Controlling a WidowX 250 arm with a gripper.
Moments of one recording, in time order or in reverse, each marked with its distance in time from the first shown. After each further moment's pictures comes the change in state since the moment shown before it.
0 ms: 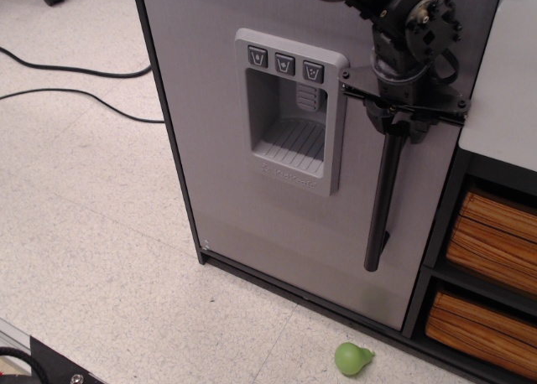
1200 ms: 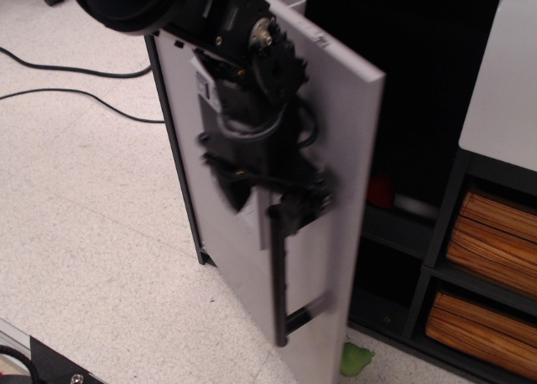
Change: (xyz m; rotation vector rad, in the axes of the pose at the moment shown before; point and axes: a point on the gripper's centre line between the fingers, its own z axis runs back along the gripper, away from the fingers) arm -0.117 0.072 0.057 0.045 0.340 -0.025
